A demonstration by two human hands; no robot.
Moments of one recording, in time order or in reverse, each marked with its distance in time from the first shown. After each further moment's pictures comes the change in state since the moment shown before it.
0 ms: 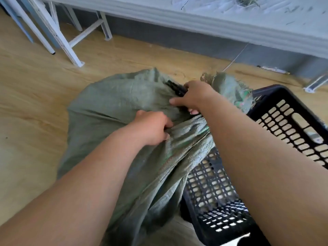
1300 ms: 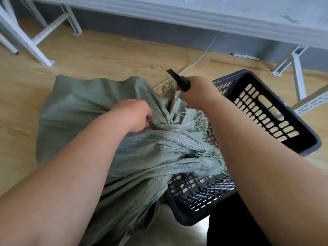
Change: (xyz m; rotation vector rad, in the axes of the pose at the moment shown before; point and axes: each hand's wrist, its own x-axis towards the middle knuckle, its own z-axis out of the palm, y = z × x) left_hand 0.011 0.034 -0.009 0.069 0.011 -0.054; right_hand -0.035 0.074 -0.019 0.174 0.155 0.061
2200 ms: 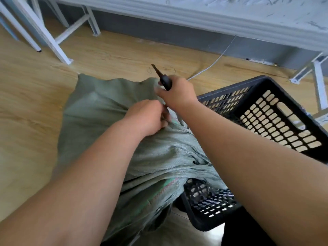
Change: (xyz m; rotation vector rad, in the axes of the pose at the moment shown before) left_hand -0.006 -0.016 0.011 -0.229 0.163 -0.029; right_hand 0.010 -0.064 0.062 0.135 0.095 -0.196
